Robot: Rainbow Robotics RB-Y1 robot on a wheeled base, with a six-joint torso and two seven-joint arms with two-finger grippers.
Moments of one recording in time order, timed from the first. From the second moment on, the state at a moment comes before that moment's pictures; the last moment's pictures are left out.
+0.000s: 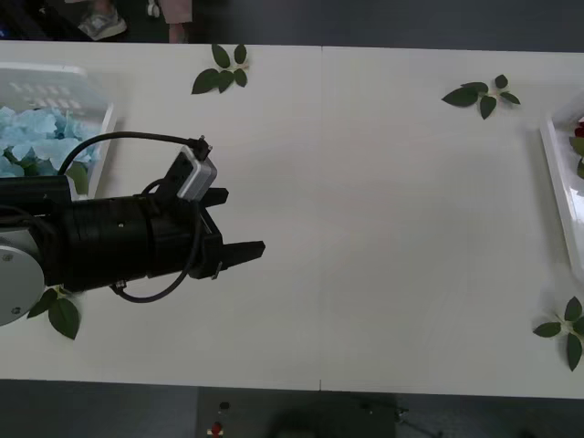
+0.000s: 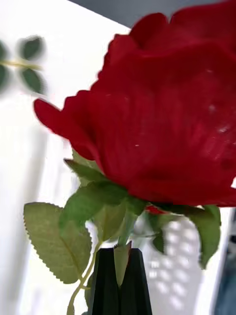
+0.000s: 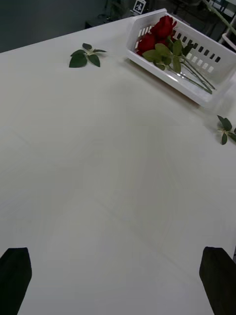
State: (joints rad) right arm -0.94 -1.22 0.46 -1.01 -0.98 1.14 1.81; left arm -0.08 0.68 -0.21 -2.20 1.21 0.91 -2.05
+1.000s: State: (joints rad) right arm -0.94 -1.12 0.73 -0.57 -1.00 0.69 2.02; left arm -0.08 0.68 -0.21 -2.20 1.21 0.91 -2.05
